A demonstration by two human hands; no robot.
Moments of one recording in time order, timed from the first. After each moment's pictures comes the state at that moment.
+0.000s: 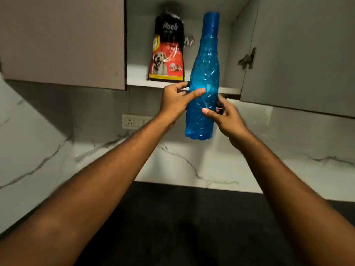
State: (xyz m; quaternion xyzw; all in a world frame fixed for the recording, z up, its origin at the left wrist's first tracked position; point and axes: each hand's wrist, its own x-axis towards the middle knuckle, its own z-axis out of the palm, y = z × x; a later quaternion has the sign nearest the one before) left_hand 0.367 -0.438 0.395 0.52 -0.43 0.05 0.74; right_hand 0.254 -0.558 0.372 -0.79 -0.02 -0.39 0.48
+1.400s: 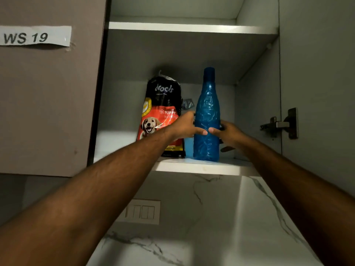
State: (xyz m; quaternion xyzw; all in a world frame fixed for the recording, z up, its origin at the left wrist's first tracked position) left_hand 0.576 -0.595 0.558 0.66 -0.57 0.05 0.49; right_hand 0.460 -0.713 0.536 -0.85 0.11 -0.38 0.35
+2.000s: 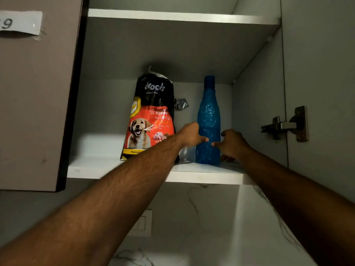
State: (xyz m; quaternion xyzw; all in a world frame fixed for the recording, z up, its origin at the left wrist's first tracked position) left_hand 0.595 -0.655 0.555 0.76 -0.51 0.15 0.37; right_hand 0.492 -0.762 0.526 -0.85 0.27 -0.42 0.20
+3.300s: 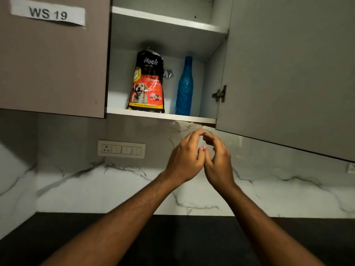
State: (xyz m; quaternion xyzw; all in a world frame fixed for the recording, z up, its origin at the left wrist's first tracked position) left_hand 0.314 -0.472 0.347 0.59 -0.57 0.30 0.48; right_hand 0.238 -0.562 0.332 -0.78 0.07 -0.58 0.22
